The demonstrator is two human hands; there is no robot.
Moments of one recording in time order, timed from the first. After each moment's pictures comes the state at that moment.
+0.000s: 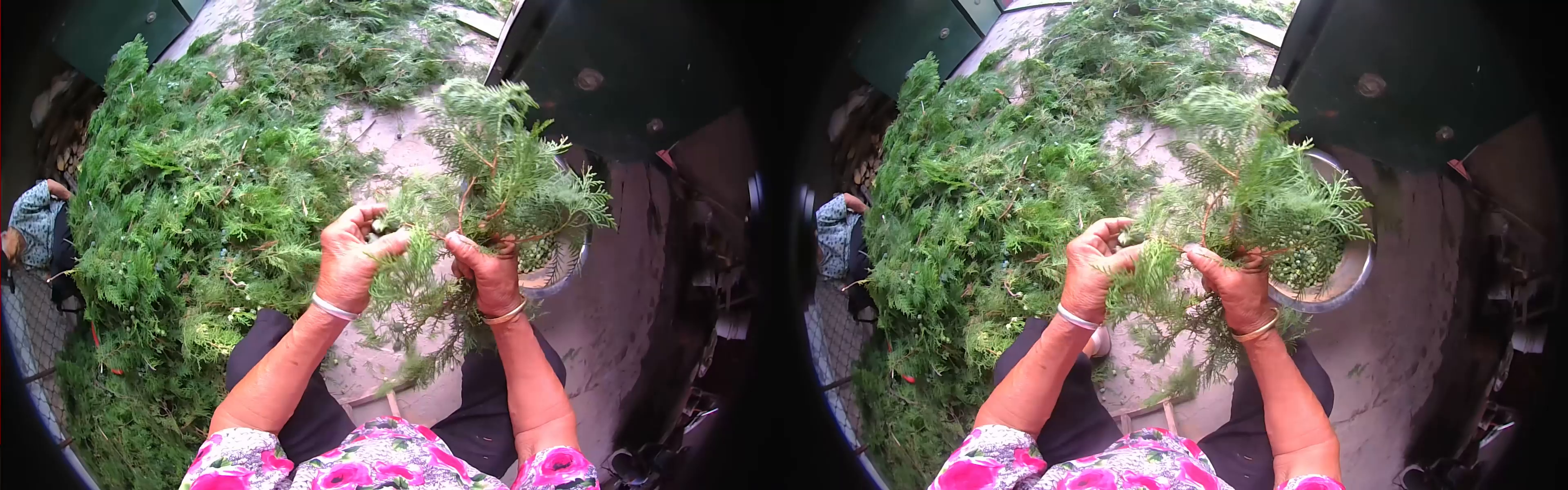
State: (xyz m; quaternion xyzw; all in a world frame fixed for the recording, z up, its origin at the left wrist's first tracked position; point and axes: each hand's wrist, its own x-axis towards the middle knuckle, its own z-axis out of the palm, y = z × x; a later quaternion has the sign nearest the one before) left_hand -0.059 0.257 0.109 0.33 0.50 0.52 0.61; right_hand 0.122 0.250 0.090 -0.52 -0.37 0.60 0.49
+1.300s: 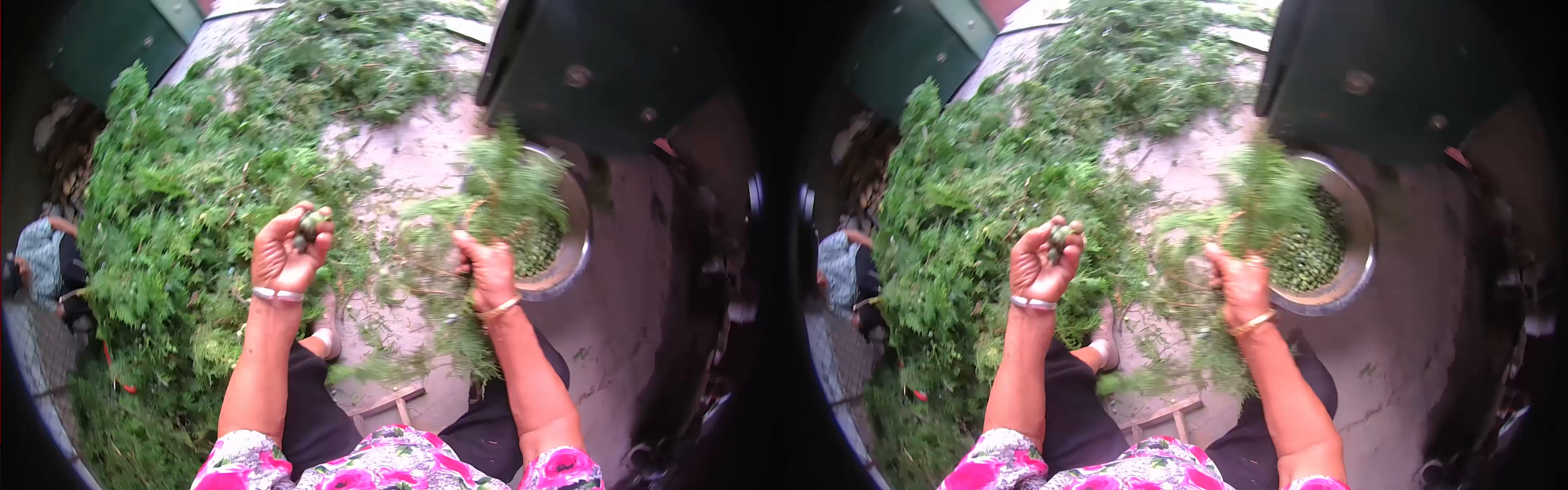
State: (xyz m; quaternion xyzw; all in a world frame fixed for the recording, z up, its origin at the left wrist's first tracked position) left_hand -0.145 0.284 0.100 -0.01 0.25 0.57 0.78; right_hand 0.129 0.259 0.060 -0.57 -0.21 0.58 0.54
